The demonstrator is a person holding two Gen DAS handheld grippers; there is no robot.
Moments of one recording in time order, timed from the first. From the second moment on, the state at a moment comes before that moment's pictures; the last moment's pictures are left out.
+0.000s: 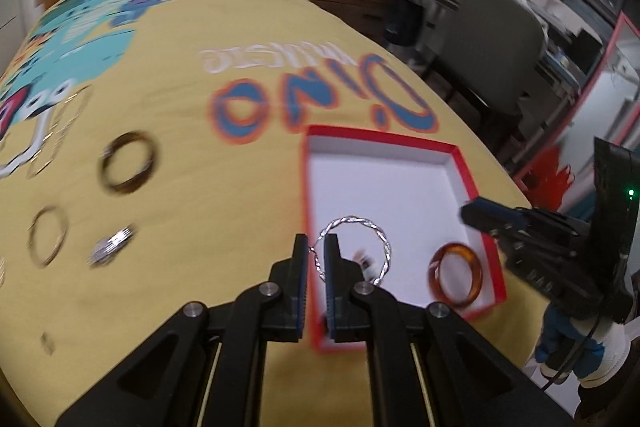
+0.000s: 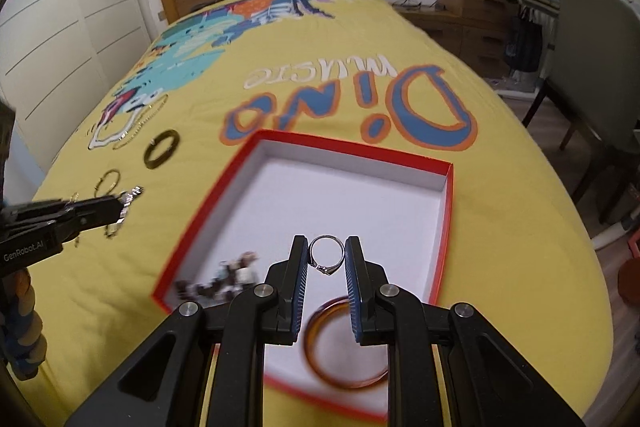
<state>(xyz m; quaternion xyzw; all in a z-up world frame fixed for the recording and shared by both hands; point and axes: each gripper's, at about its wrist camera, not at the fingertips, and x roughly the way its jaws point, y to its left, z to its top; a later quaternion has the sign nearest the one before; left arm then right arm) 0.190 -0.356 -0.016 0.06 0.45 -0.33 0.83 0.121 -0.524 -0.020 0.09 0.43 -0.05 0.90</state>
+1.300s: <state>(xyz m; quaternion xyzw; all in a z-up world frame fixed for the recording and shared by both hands) 0.178 -0.362 -0.028 0.08 0.47 -0.32 0.82 0.116 -0.543 -0.020 0.05 0.44 -0.03 0.89</state>
